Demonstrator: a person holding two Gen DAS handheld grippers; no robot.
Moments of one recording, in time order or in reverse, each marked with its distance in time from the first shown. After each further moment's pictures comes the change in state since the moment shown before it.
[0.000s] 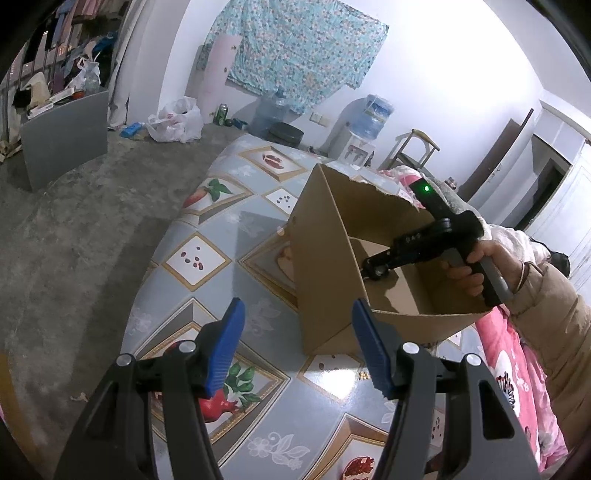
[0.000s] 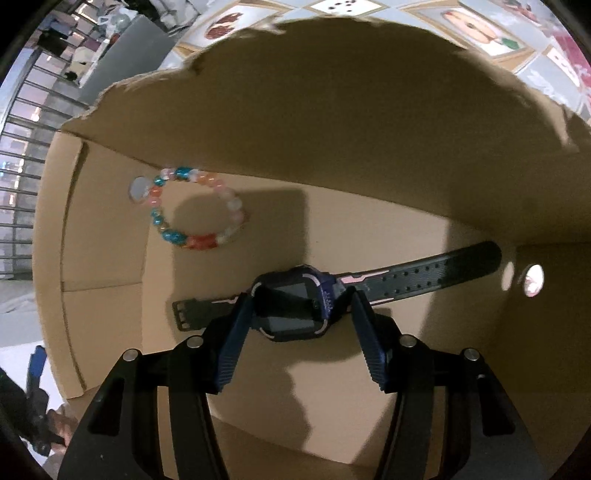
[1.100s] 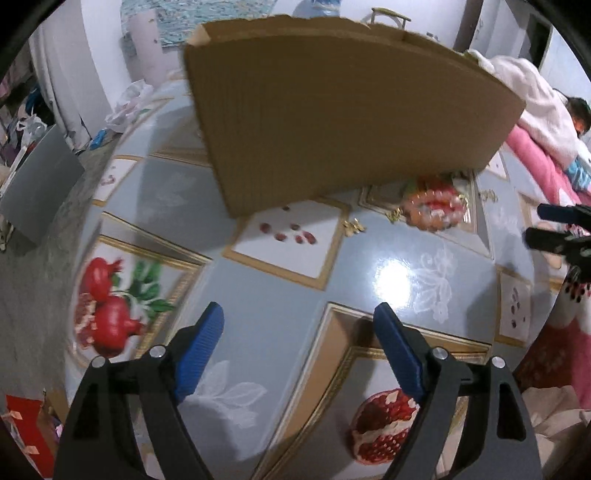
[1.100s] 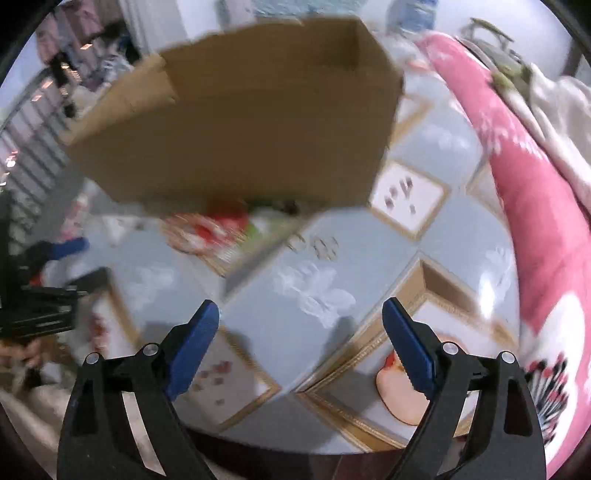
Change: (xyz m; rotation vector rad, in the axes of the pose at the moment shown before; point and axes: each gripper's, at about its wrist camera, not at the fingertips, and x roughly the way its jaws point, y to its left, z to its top) left arm 0.089 -0.075 -0.112 0.393 0.314 0.182; right arm -0.011 -0.023 -0.283 0.066 -0.427 -0.330
